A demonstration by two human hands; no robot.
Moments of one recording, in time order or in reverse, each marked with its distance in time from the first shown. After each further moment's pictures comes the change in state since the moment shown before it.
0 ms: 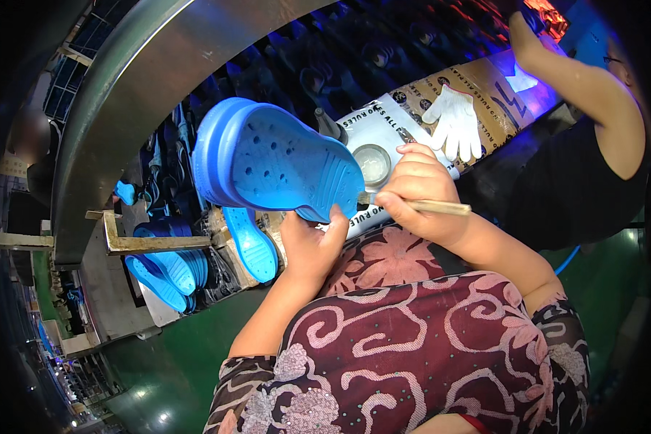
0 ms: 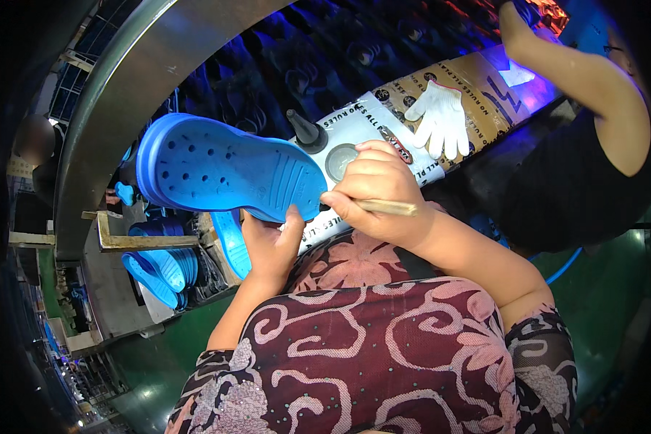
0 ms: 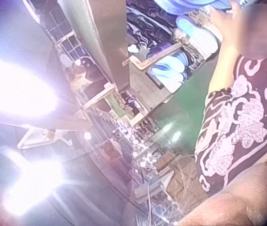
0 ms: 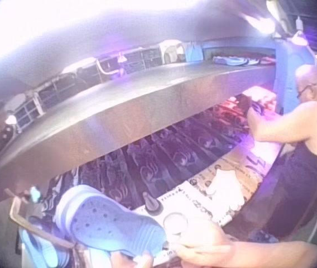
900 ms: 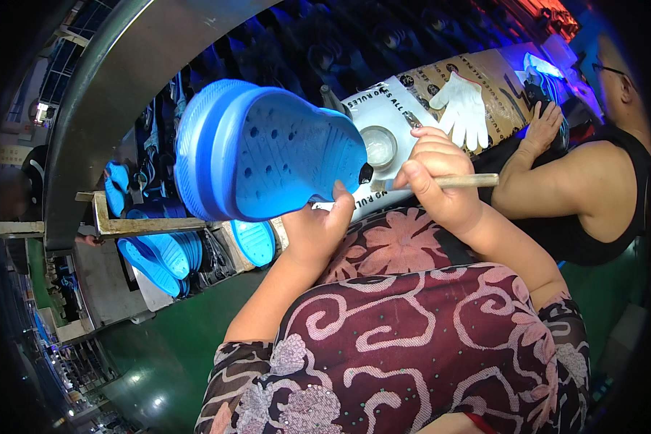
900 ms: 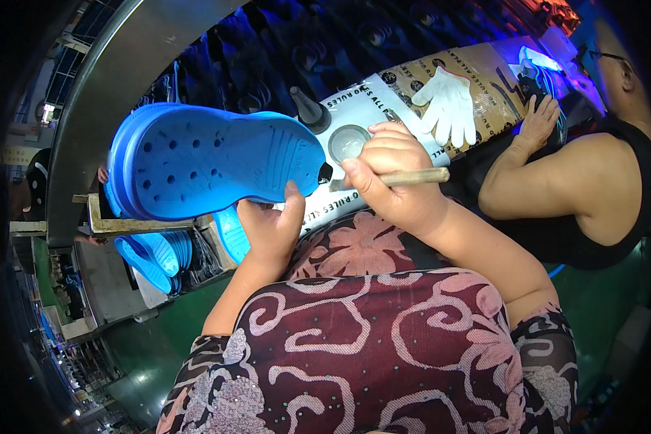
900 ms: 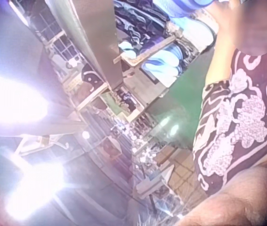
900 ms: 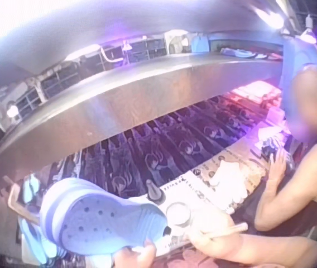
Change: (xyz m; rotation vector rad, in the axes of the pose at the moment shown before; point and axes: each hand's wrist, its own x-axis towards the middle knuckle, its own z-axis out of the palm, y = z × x) left_hand 0.000 -0.021 -0.008 0.090 -0.051 0.103; right_hand -0.003 -0.001 -0.002 0.080 -0.013 0.098
